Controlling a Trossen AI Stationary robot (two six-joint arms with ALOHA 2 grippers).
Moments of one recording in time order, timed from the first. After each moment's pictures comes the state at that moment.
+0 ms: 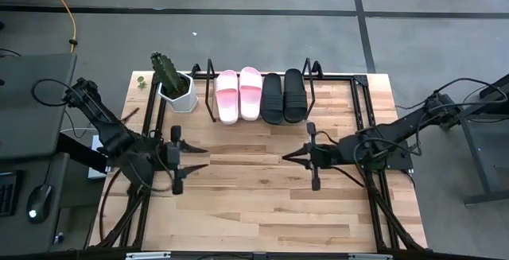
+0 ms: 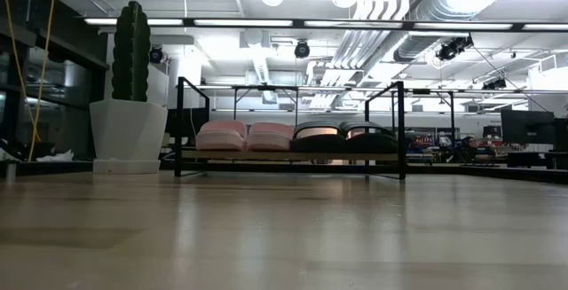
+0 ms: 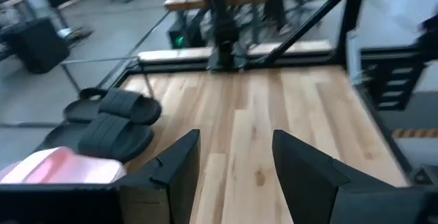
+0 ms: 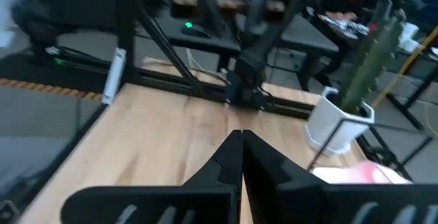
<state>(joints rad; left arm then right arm) -0.65 0.99 0.93 -0.42 -0.89 -0.25 0.45 1.18 1.04 -0.09 0.42 -0.11</state>
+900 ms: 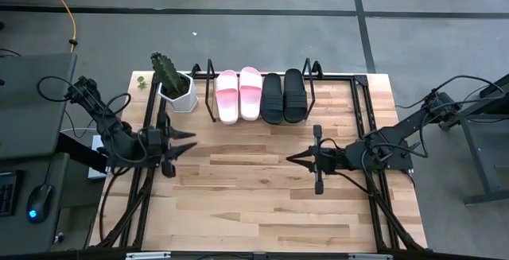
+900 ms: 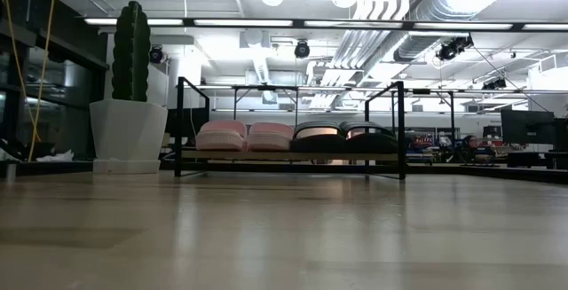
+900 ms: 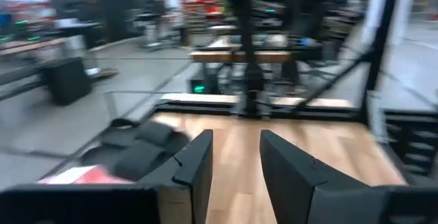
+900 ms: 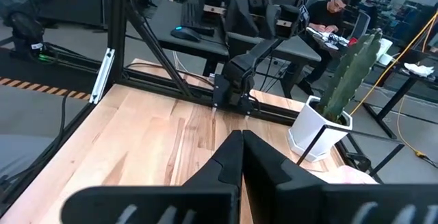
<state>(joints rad) -0.65 0.65 0.62 -0.06 -0.97 -0.02 0.53 1.17 1.04 -0.09 0.55 -0.16</state>
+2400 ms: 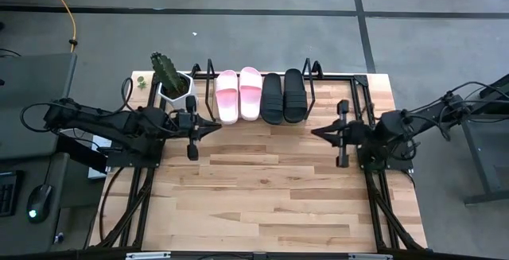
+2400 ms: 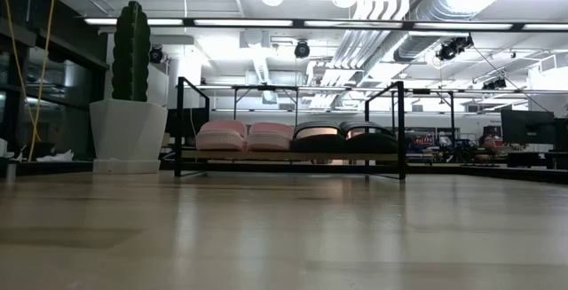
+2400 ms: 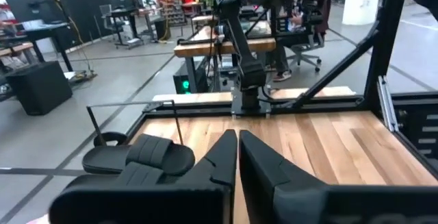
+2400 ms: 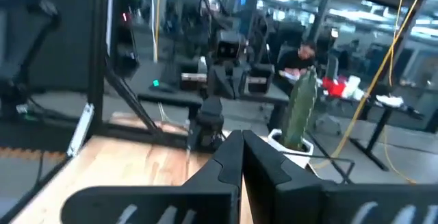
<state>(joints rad) -0.05 0.82 0.68 0.04 -0.30 0.09 0.41 0.79 0.81 0.04 0.44 -0.24</state>
